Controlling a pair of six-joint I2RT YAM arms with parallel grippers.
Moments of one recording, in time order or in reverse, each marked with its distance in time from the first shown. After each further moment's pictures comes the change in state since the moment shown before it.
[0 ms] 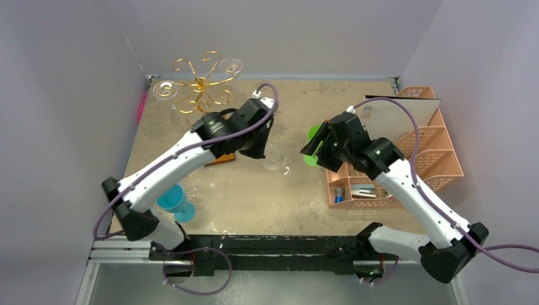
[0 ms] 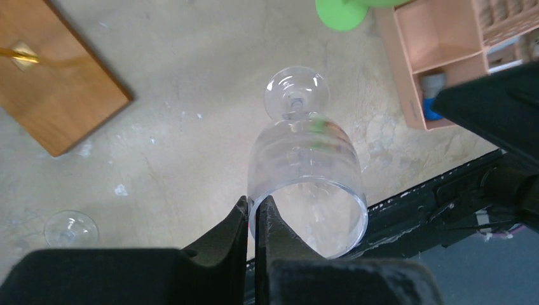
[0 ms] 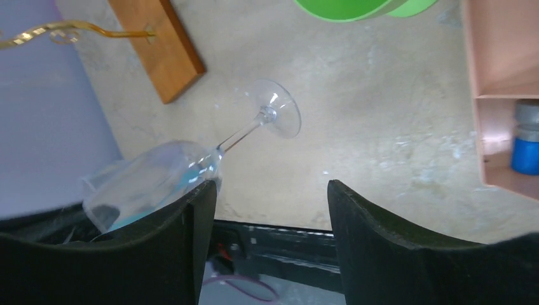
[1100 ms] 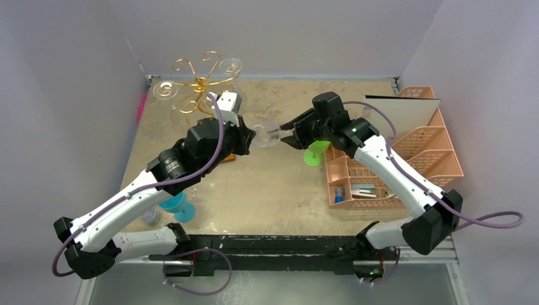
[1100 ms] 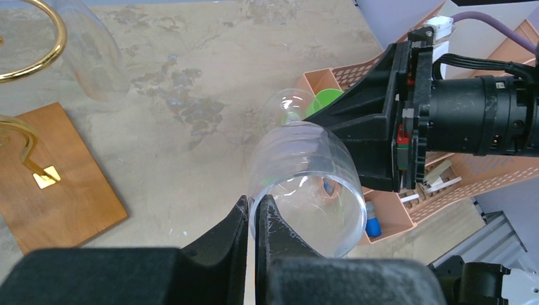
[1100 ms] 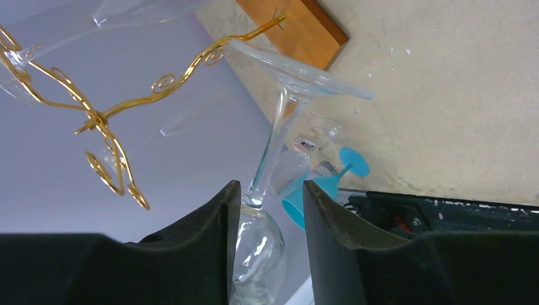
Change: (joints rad) left arm 0.000 -0.507 -0.483 0.653 -0.195 0.050; right arm -0.004 0.260 0.148 0.234 -0.219 0.570
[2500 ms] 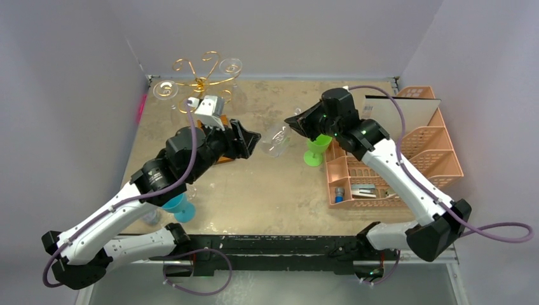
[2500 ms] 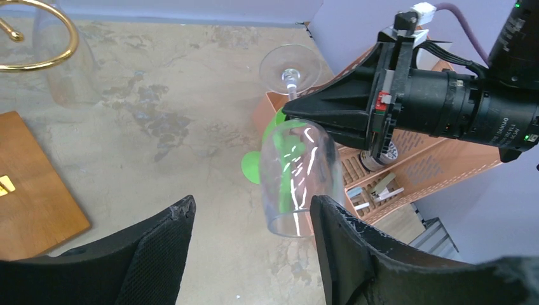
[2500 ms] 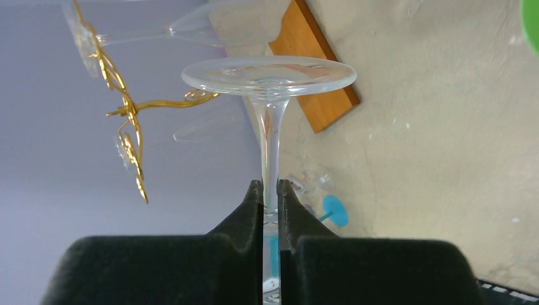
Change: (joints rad) left arm 0.000 -0.126 -0.077 0.075 0.058 -0.069; right arm -0.016 -0.036 0.020 0.074 0.099 -0.183
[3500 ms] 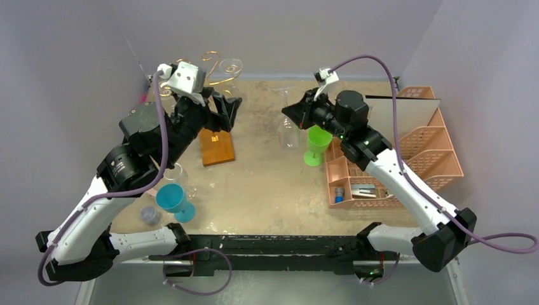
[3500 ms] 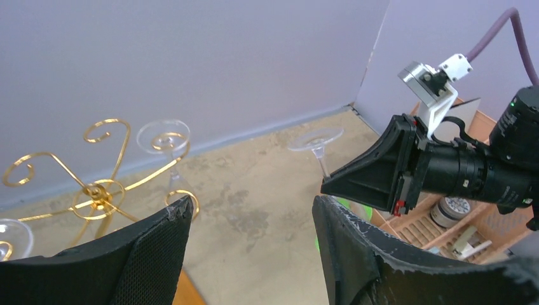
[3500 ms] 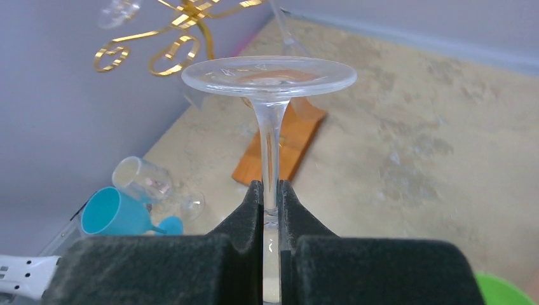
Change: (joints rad) left arm 0.000 0.089 0.427 -0.121 -0.108 0.431; right arm -0.006 -0.106 -0.143 0.451 -0.151 -1.041
